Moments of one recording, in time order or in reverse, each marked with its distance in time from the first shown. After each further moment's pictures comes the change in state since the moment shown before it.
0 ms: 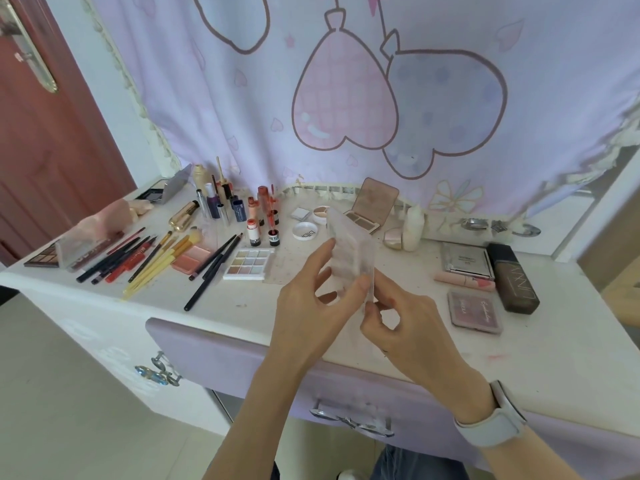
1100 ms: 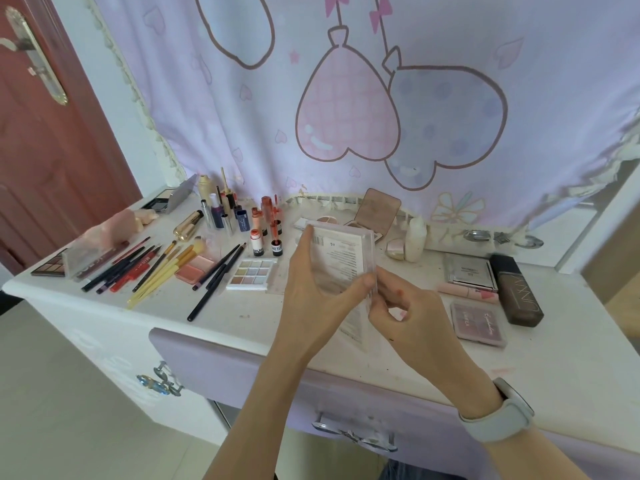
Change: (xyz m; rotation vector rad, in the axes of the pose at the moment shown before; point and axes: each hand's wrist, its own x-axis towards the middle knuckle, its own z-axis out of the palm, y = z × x) left_hand 0.022 0.001 0.001 0.035 0.034 -0.022; right_hand 0.014 0.005 -0.006 0.176 0.070 -0.010
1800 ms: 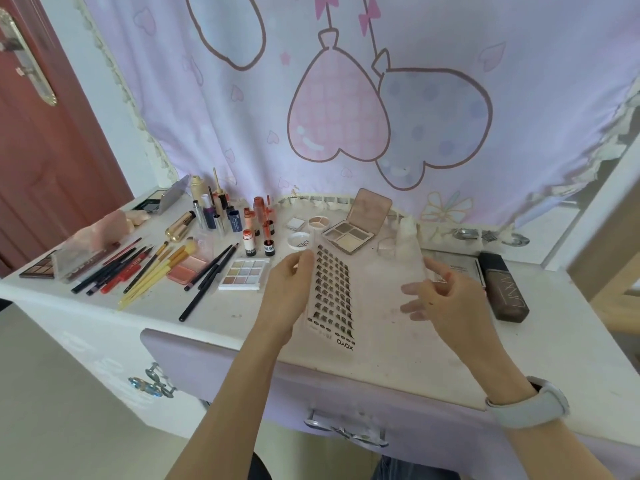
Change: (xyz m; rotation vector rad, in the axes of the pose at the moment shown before) left_hand 0.025 -0.008 -0.010 -0.094 -0.020 -0.303; right_hand 0.004 0.033 -0.038 0.091 0.269 0.481
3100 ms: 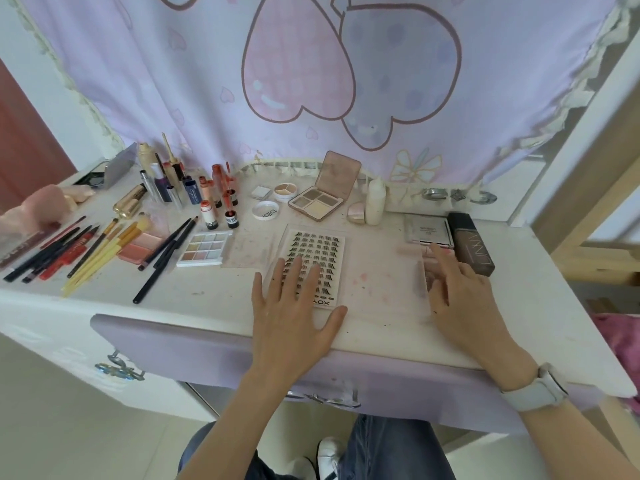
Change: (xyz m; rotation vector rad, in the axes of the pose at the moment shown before) left_hand -0.038 -0.074 0.036 1.136 0.064 0.537; right_hand -0.004 0.072 -0.050 -0.815 0.053 -0.282
